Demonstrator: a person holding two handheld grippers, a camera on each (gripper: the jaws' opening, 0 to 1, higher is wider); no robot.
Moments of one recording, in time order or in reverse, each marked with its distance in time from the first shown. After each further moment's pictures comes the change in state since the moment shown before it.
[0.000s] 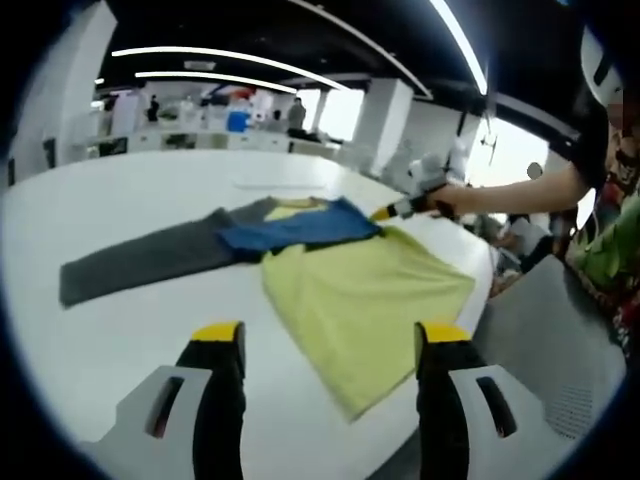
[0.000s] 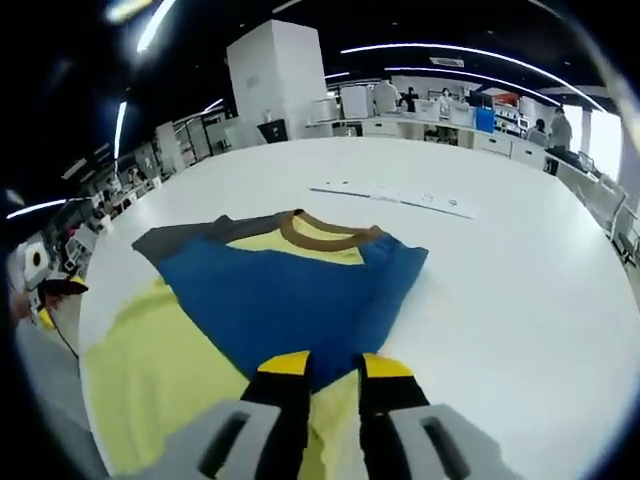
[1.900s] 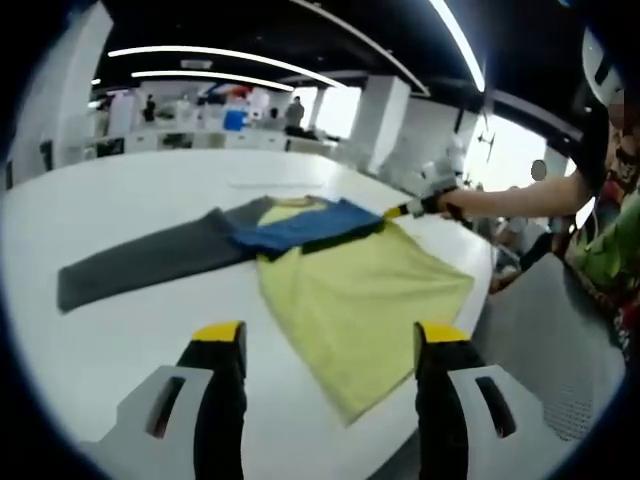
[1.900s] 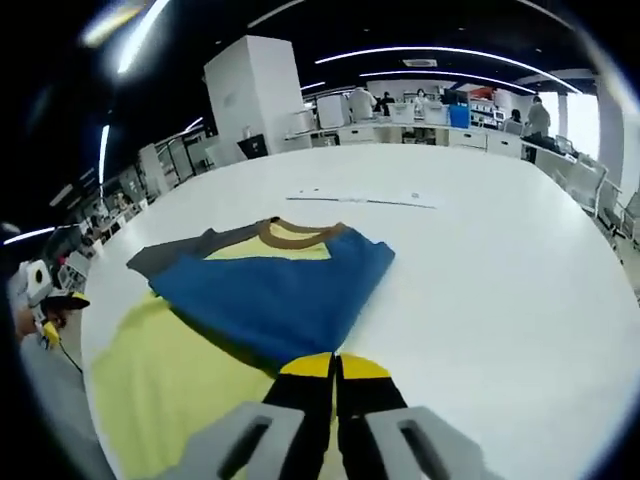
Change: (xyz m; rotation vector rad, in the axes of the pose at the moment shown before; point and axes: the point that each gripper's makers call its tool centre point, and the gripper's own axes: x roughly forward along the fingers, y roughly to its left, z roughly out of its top) left arm 0.004 -0.005 0.002 0.012 0.011 -0.009; right arm -0.029 -0.028 -0.024 0.223 -0.036 -0.039
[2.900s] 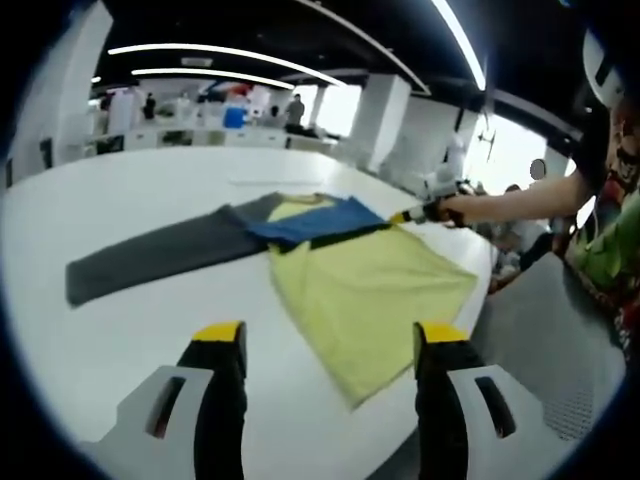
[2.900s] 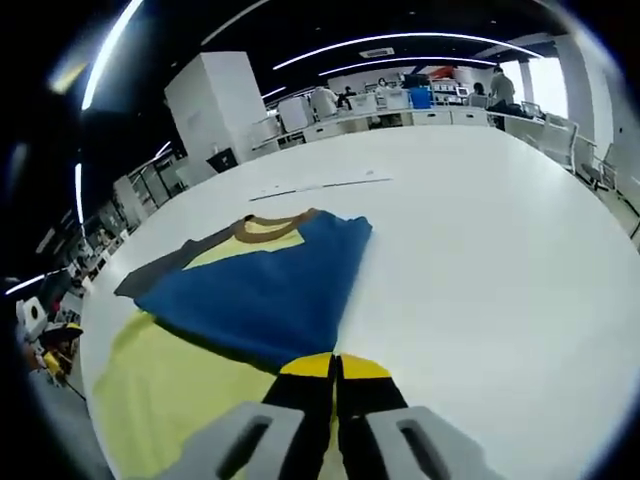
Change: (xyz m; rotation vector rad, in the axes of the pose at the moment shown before) left arm 0.002 -0.001 -0.003 -0.006 0.007 -0.003; right arm 0.001 -0.029 -0.023 0.123 0.007 -0.052
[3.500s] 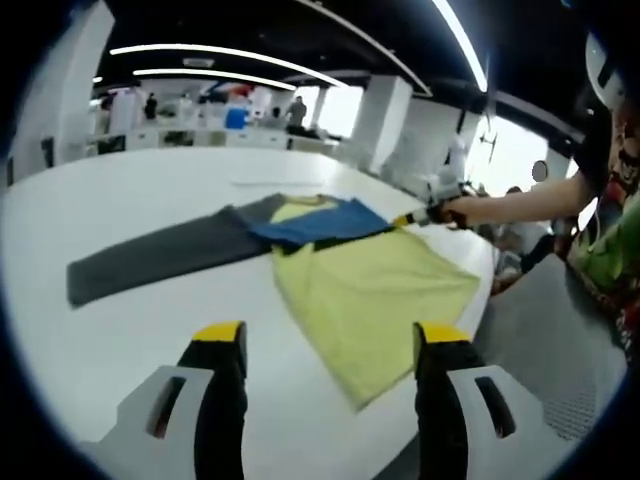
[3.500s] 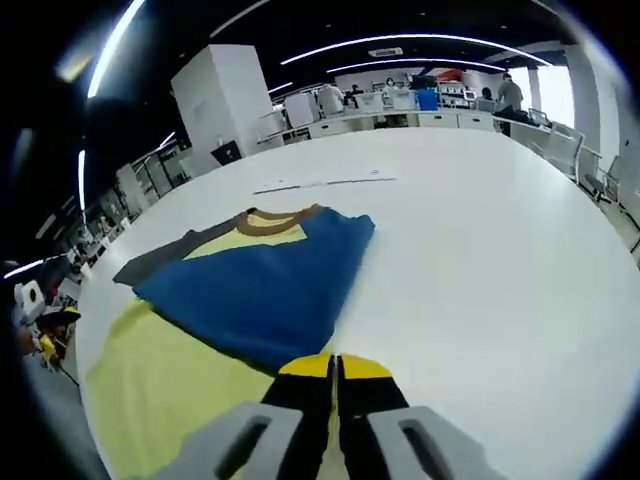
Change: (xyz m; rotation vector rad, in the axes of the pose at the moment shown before) left arm 0.001 0.005 0.004 -0.005 -0.012 0.008; right arm -0.004 0.000 0.000 -0.071 0.004 0.003
